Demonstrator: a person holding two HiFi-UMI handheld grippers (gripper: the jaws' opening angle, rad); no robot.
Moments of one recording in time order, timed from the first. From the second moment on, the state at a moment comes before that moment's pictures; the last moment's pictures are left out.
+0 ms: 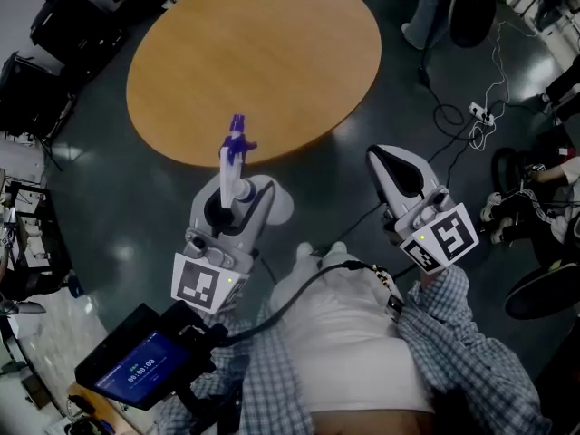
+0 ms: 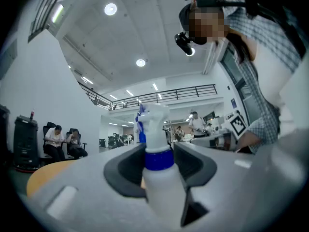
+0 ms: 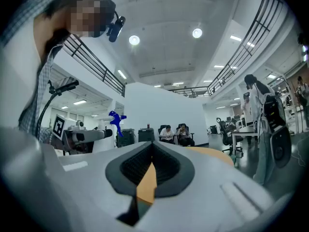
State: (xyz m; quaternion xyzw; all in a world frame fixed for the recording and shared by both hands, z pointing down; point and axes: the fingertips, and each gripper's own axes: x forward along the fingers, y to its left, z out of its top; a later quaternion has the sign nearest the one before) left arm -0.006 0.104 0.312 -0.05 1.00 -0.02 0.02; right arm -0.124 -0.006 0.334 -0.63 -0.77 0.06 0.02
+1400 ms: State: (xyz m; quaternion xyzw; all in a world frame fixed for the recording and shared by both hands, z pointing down) left arm -0.010 0.098 0.290 -0.06 0.99 -0.01 0.08; right arm -0.130 -0.028 0.343 -0.59 -0.80 0.05 0.02
